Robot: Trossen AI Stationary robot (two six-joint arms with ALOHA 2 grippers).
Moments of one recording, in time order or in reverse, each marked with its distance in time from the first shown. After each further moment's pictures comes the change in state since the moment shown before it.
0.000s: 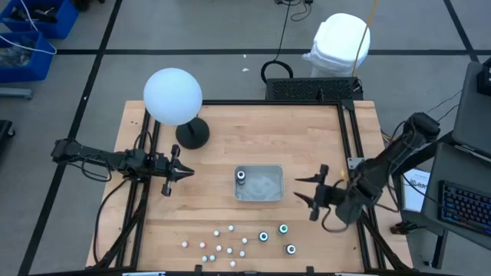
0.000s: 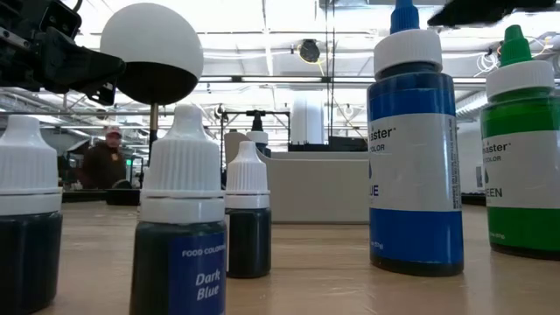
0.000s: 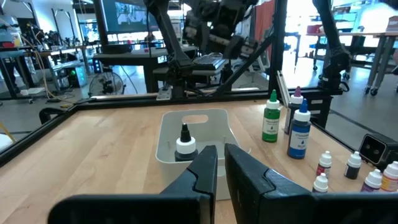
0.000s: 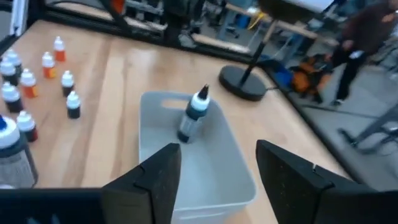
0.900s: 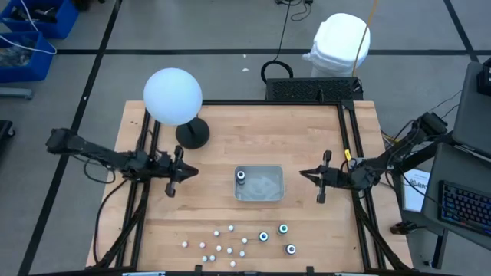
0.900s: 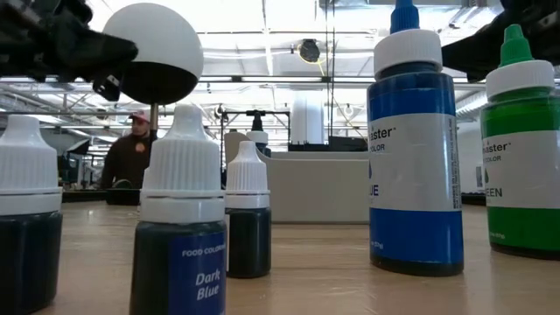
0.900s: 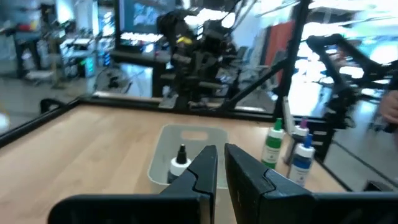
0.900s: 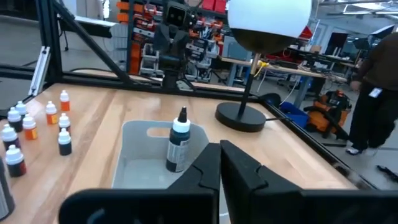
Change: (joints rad) left arm -0.087 0.311 0.057 0.287 -0.149 -0.147; right arm -0.165 -0.348 -0.483 0.681 -0.181 -0.336
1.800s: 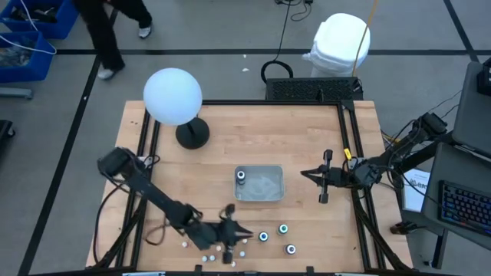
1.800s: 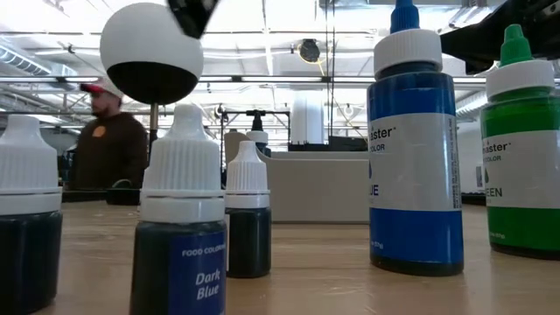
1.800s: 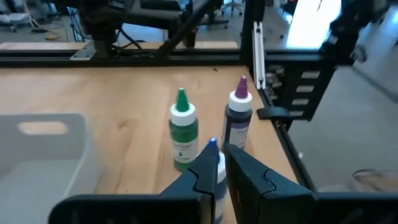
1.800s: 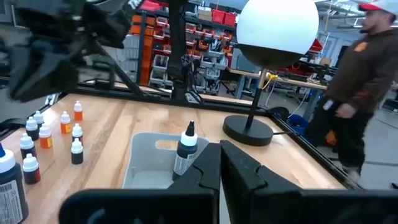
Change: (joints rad) left arm -0.373 1.335 1.040 -0.074 -0.346 -0.105; right arm -0.001 -0.054 0.000 0.002 -0.061 -0.053
